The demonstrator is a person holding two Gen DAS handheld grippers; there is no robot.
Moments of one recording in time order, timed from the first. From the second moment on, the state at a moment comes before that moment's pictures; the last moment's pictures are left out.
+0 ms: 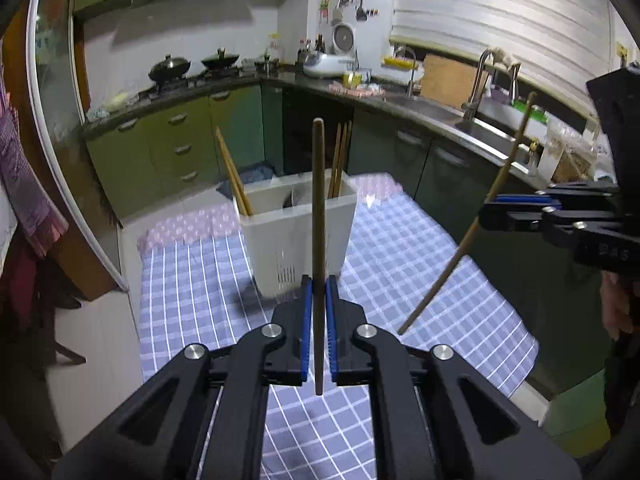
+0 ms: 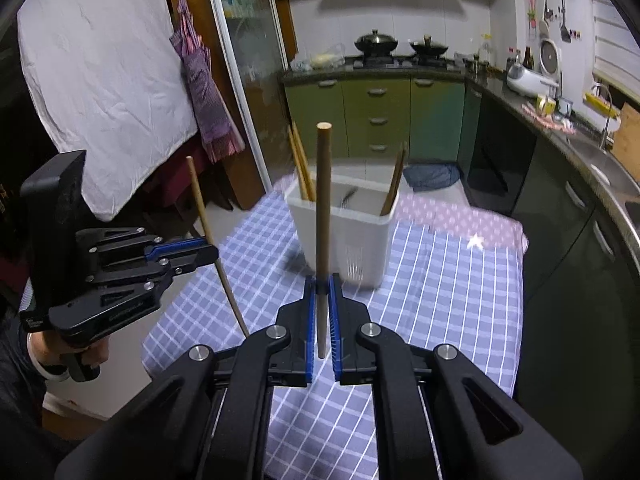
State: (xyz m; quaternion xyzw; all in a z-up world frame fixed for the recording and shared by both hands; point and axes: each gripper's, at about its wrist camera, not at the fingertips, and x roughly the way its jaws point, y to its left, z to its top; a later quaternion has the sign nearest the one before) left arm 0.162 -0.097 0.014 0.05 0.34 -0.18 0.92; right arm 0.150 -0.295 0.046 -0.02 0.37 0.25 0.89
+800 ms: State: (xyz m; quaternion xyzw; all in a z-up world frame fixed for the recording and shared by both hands) left arm 0.294 -0.101 0.069 0.05 0.24 -0.13 0.96; right arm 0.303 -0.294 0.079 0.04 0.33 0.20 0.92
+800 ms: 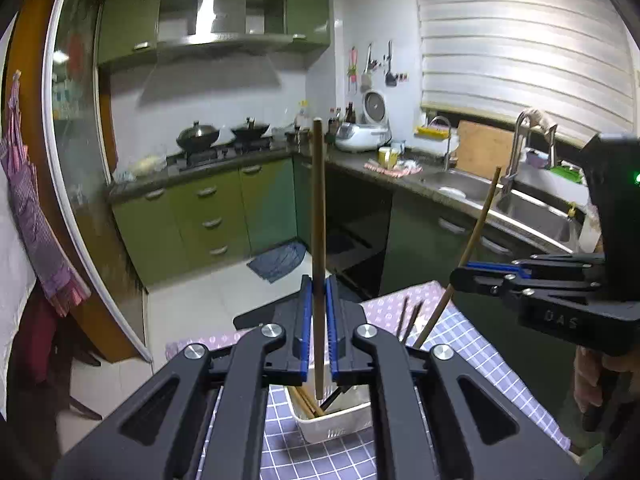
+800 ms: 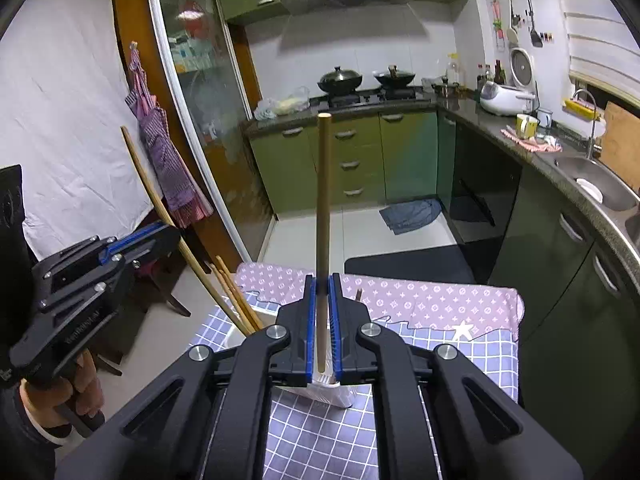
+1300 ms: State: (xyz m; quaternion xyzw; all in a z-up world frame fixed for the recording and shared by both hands) left arm 0.285 -0.093 0.000 0.04 0.28 -0.13 0.95; right arm 0.305 -0.279 0.006 0.02 0.37 0.20 0.91
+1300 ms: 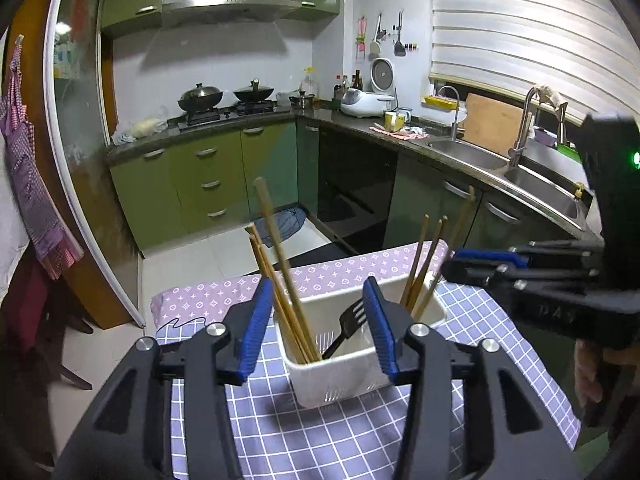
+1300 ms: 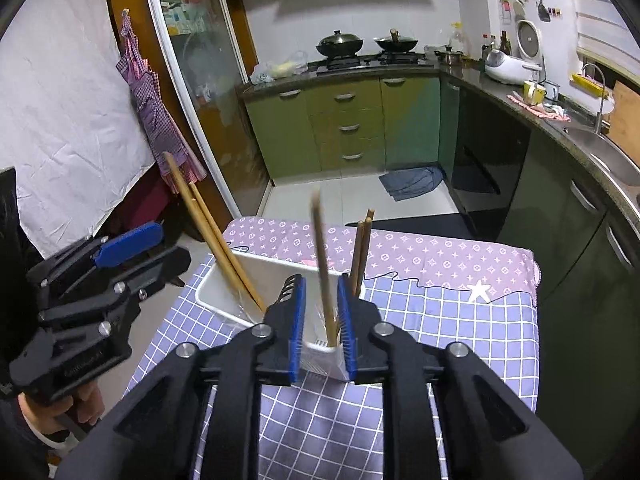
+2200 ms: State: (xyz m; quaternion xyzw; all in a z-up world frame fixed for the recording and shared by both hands) left arm 0.021 -0.045 -0.006 -0.02 0.21 -0.05 0.98; right arm -0.024 -0.332 -0.017 0.01 0.18 0.09 0.98
